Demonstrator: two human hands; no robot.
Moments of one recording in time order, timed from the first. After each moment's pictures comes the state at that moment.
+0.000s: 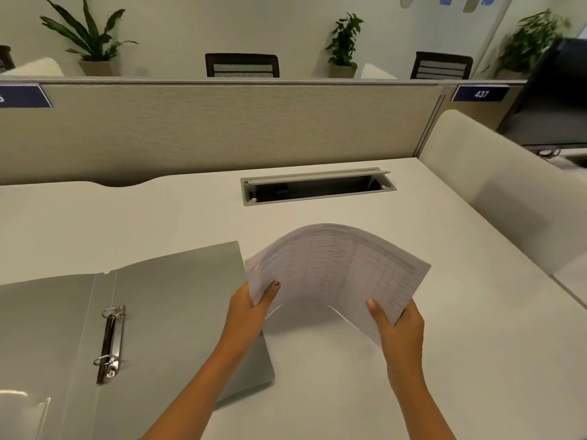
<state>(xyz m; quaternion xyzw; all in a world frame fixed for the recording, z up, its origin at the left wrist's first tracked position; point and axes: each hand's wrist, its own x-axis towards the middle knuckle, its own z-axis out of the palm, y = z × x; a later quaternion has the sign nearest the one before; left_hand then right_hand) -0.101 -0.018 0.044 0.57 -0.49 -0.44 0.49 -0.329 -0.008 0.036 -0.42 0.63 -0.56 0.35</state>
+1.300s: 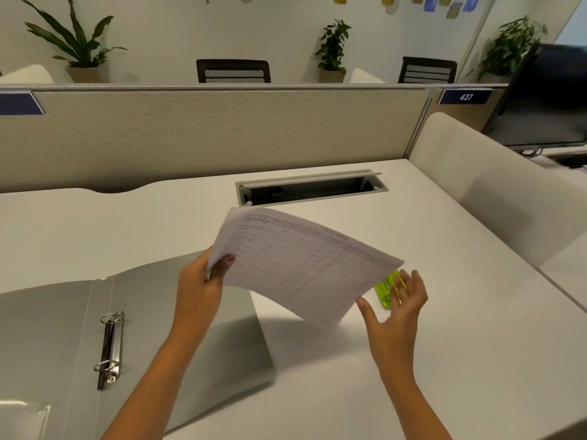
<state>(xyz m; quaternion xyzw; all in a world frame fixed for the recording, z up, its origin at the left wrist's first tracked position) -0.050 -0.024 0.092 0.57 -0.56 -0.25 0.55 -0.313 0.000 0.043 -0.45 0.61 -0.59 0.28</state>
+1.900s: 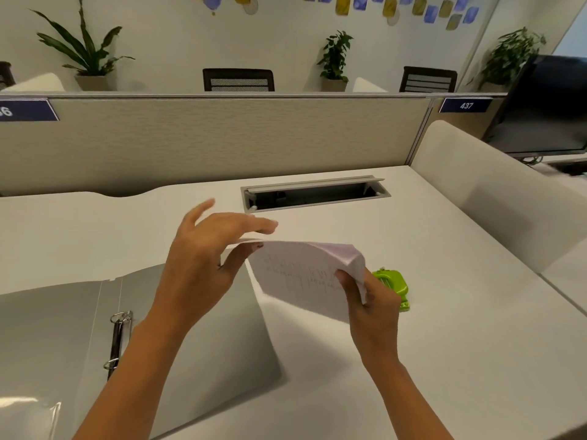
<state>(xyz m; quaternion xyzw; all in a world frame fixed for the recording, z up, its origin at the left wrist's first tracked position) -0.037 -0.016 0.165 0.42 -0.80 0.07 0.42 -0.271 -0.001 0.093 -0.61 0.52 -0.57 0.15</state>
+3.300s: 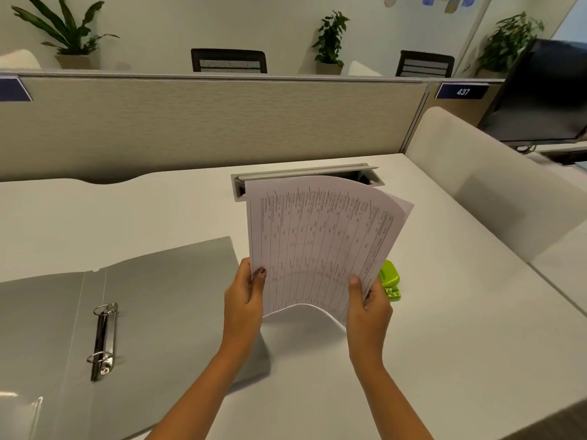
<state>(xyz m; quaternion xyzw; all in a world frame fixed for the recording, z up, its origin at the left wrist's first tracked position) -0.111 -0.011 0.046 0.52 -0.51 -0.36 0.58 -0.280 -0.006 0.048 -0.42 0.62 -0.61 0.26</state>
